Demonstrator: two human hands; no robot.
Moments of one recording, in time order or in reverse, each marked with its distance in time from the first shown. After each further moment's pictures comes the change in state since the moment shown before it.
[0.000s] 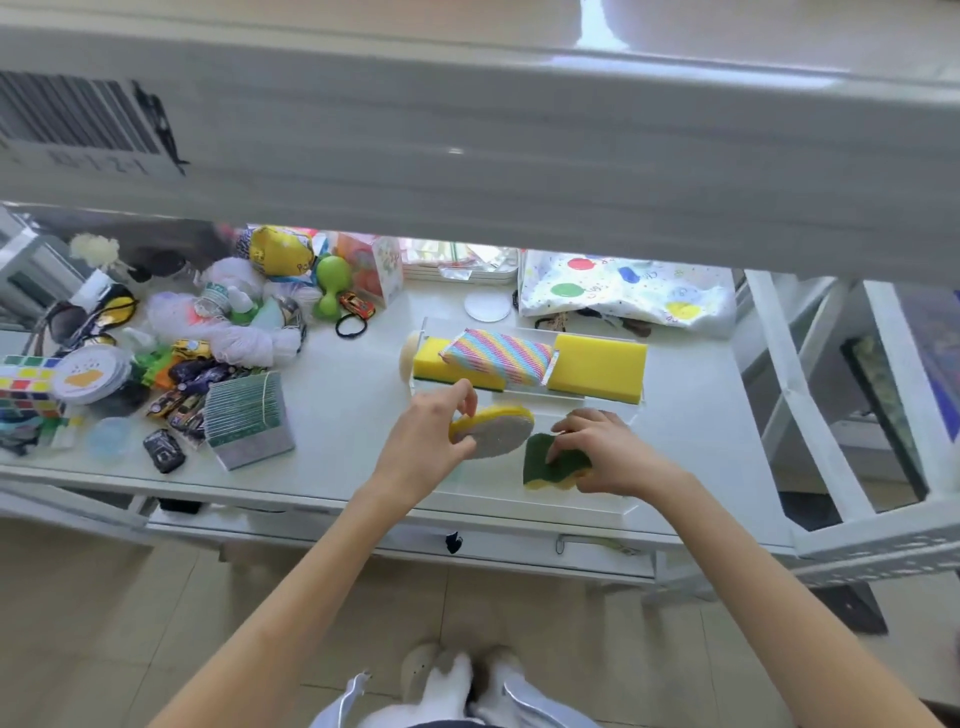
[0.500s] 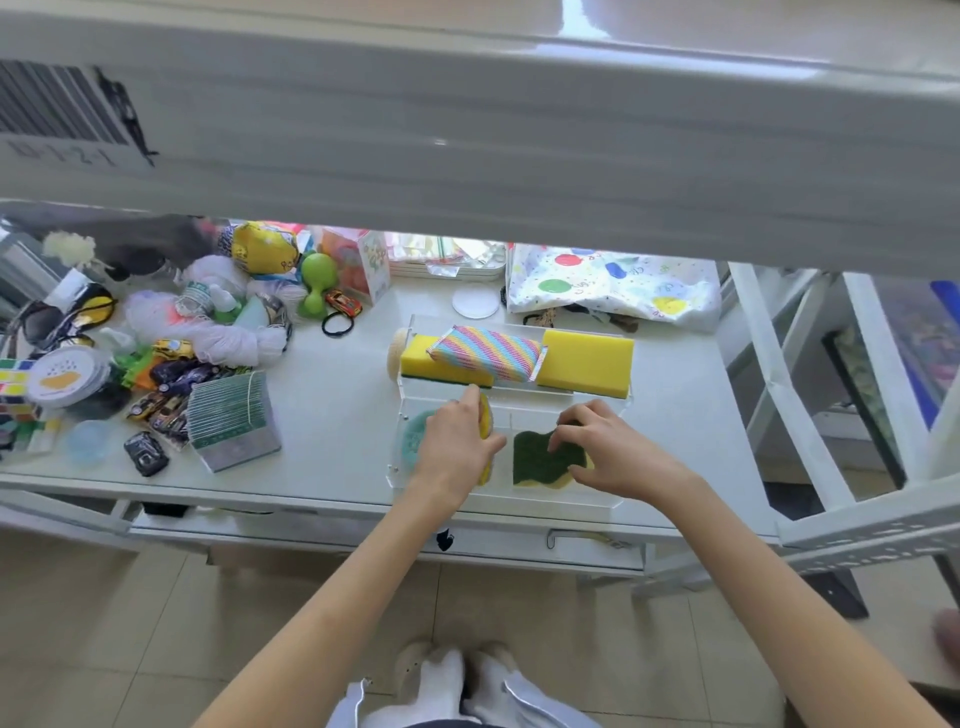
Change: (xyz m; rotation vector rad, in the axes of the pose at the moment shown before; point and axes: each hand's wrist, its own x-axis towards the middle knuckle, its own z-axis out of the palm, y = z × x) left_hand 0.012 0.026 0.038 -0.009 -0.014 -0.220; right_hand -0.015 0.003 -0.001 0.029 0.097 0.025
